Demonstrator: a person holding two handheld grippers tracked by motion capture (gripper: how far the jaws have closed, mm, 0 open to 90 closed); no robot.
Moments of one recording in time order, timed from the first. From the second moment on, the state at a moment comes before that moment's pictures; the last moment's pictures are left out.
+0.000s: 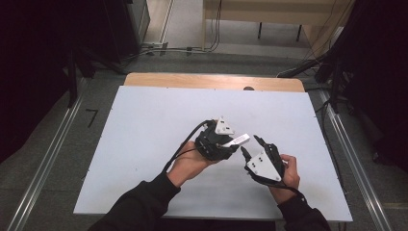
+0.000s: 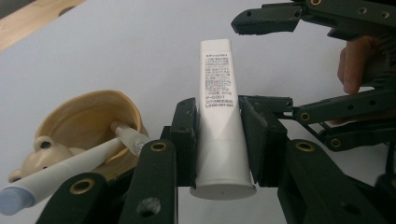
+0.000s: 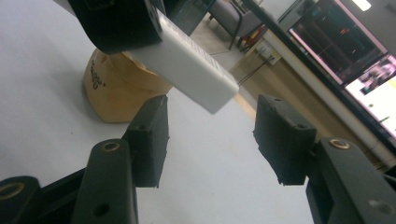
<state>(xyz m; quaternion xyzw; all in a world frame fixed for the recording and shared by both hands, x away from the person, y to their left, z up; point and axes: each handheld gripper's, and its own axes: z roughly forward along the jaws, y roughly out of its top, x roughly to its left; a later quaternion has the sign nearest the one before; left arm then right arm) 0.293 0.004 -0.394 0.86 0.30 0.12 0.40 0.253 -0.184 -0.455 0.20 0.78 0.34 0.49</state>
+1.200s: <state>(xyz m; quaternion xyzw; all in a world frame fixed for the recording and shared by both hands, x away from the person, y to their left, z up) 0.296 -0.004 -0.410 0.88 0.30 0.07 0.37 0.240 -0.160 -0.492 -0.01 0.77 0.18 0.61</state>
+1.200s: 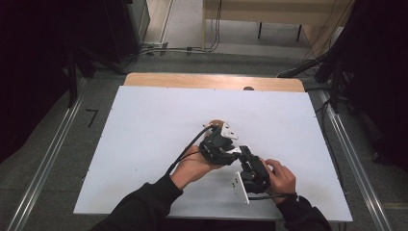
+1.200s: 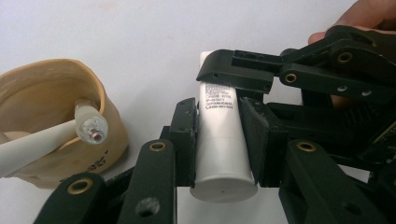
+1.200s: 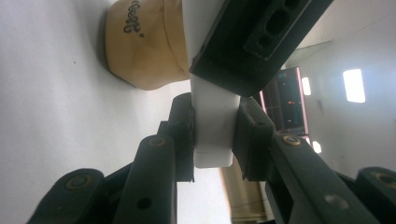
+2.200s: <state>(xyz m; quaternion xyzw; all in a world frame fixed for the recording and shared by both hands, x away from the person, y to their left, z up) 0.248 0.094 -0.378 0.73 0.36 0.16 0.56 0.279 -0.173 -0.460 0.24 0.82 0.37 0.37</state>
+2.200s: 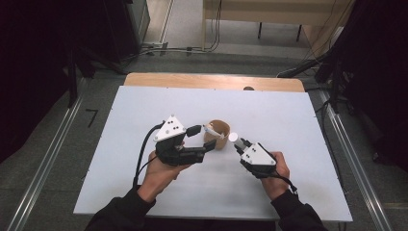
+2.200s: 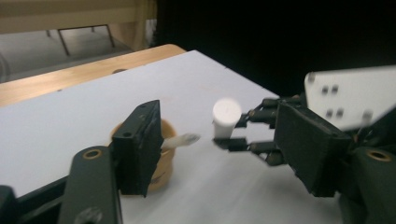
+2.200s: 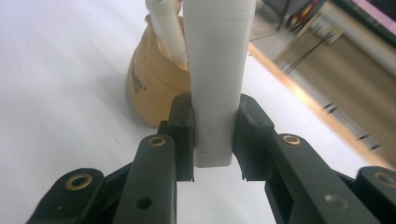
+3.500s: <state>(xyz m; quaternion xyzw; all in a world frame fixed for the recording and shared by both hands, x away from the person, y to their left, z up) 0.251 0.139 -0.454 0.72 0.45 0.21 0.48 0.328 -0.159 -0.447 0.34 0.78 0.47 0.24</state>
